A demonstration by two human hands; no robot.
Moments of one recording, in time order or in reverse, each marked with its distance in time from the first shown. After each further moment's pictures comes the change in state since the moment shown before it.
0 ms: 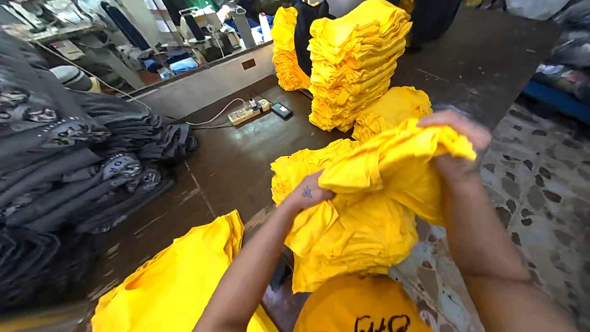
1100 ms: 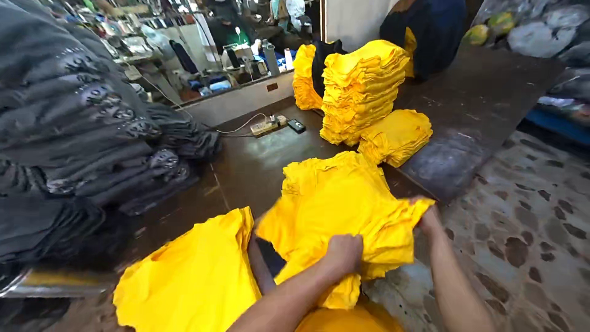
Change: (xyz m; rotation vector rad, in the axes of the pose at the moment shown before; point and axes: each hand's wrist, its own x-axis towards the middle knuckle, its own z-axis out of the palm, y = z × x) left_hand -0.081 0.056 0.142 0.639 -0.352 -0.253; right_hand -0.211 0.020 -0.005 0.469 0.153 1.169
